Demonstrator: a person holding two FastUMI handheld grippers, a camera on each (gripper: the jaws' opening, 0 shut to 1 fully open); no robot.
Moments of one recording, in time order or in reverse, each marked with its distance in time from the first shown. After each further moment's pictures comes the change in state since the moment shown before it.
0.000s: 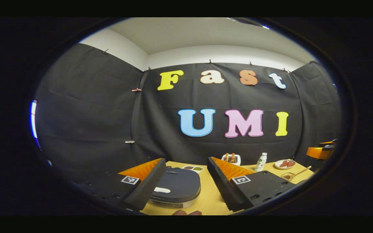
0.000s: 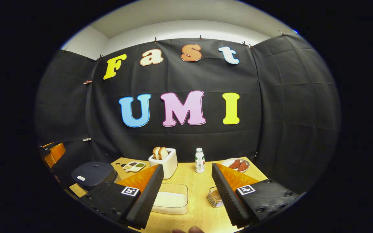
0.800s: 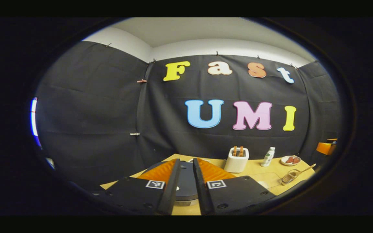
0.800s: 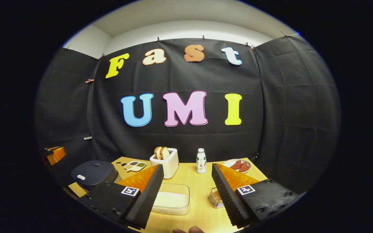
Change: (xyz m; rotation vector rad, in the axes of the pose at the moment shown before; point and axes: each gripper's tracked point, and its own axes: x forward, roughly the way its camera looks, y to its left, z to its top) left arm 0.024 0.034 -0.041 -0.006 0.135 0.056; right arm 0.002 0.010 -0.001 -0.015 0.000 0.016
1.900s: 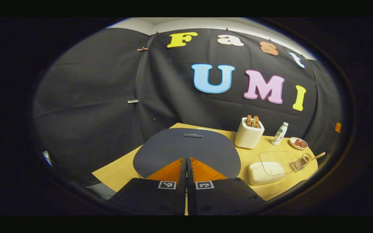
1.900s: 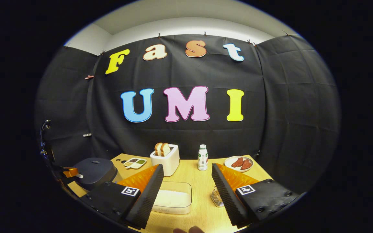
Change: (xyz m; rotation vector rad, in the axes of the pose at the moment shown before) left arm 0.062 0.037 -0.130 -0.042 0.329 -0.034; right arm 0.014 0.007 -0.015 -0.006 0.038 -0.006
